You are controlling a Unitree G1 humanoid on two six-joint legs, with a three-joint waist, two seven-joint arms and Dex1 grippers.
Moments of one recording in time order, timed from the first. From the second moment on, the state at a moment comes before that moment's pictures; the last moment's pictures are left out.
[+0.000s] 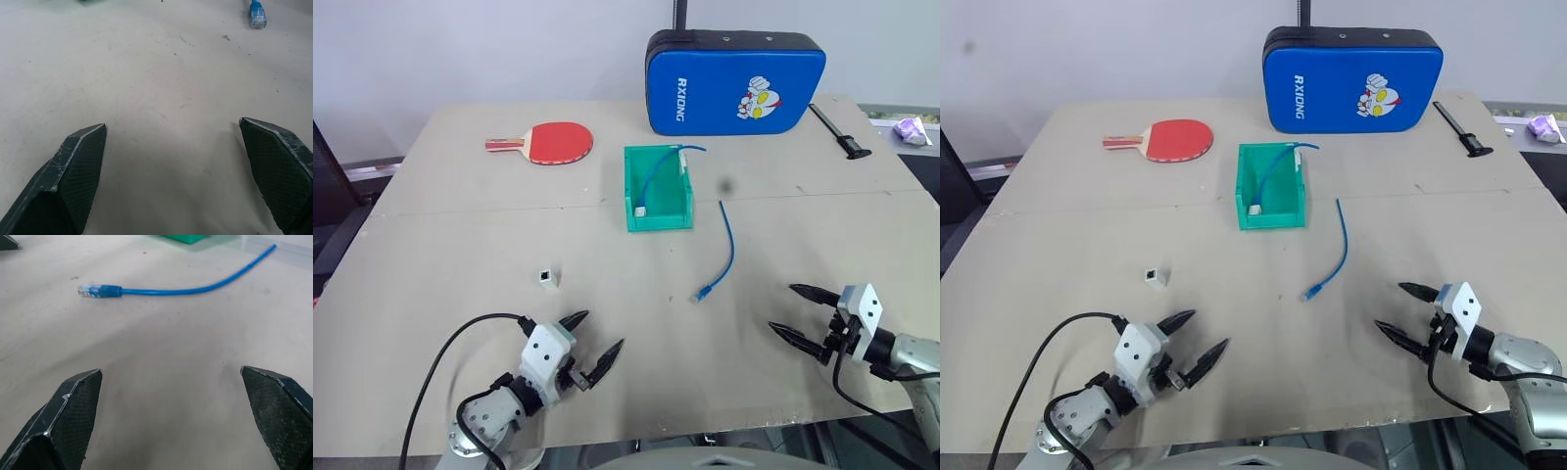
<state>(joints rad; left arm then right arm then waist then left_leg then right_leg) 0.51 0.47 0.01 -0.42 -0.22 0.00 -0.61 0.17 -0.64 -0.14 -0.09 0.39 0.03 1.04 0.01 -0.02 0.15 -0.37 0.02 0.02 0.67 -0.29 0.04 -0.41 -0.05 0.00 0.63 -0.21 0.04</state>
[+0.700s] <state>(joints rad) 0.23 0.93 0.17 -0.50 -0.55 0.21 -1.07 -0.55 -0.67 0.38 0.19 0.11 0.12 1.32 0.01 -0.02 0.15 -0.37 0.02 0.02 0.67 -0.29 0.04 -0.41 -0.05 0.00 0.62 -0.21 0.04</state>
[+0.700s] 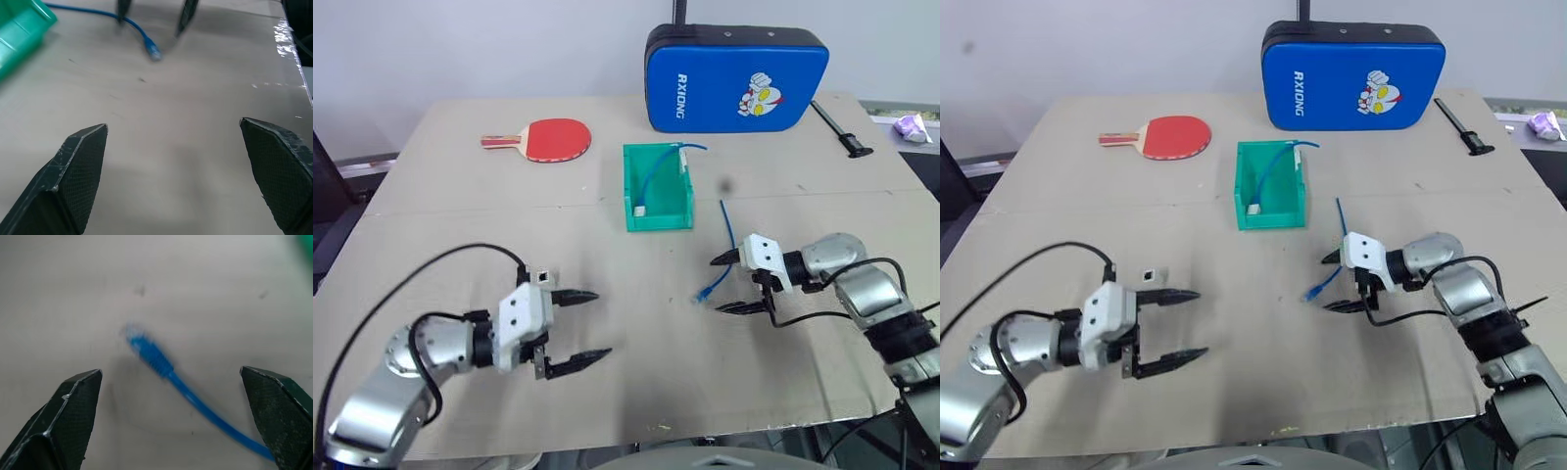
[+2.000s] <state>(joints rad) 0.29 0.88 0.22 -0.58 -0.53 0.37 -0.98 -0.63 -0.53 0.39 0.06 0.09 0.42 1.32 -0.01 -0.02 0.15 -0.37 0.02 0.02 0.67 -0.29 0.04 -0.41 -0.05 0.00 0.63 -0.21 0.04</state>
